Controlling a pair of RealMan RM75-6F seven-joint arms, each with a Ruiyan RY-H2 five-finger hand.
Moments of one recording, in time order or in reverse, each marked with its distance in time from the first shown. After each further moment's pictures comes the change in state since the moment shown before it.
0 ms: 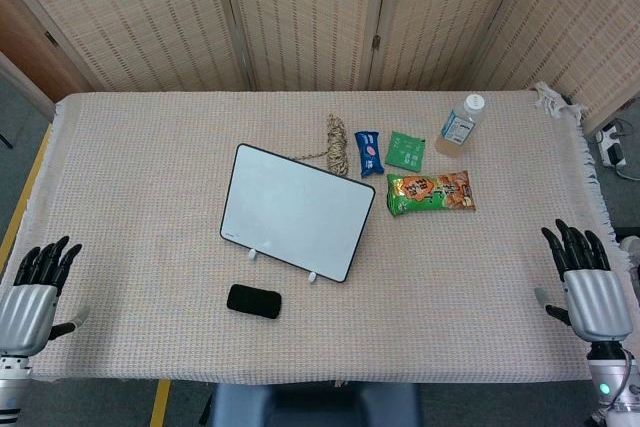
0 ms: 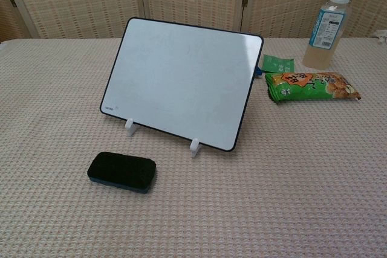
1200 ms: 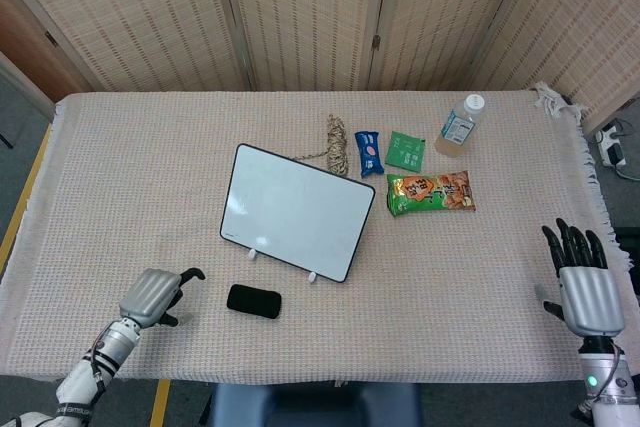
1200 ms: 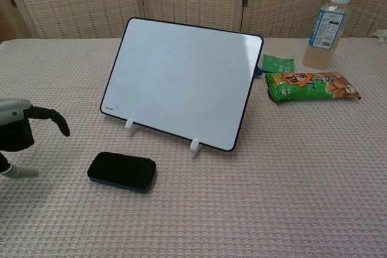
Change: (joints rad) left arm -0.324 -0.130 -0.032 -0.141 -0.211 -0.531 0.125; right arm 0.013 -0.051 0.031 0.005 0.085 -0.037 -0.114
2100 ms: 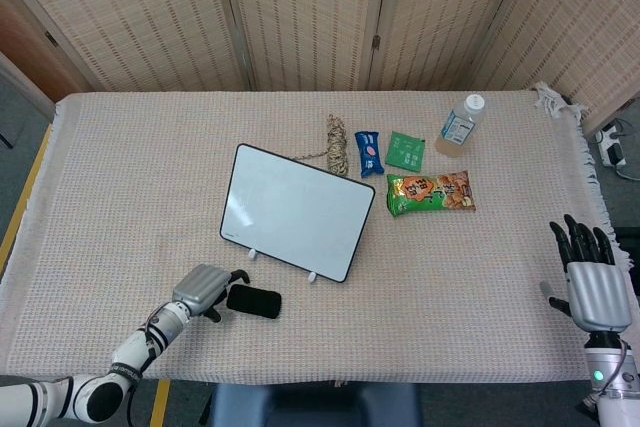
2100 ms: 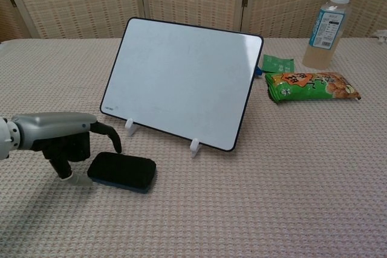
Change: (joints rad) left arm -0.245 -0.110 -0.004 0.023 -0.302 -0.188 0.126; right arm 0.008 0.019 0.013 -0.004 0.038 -0.015 0.031
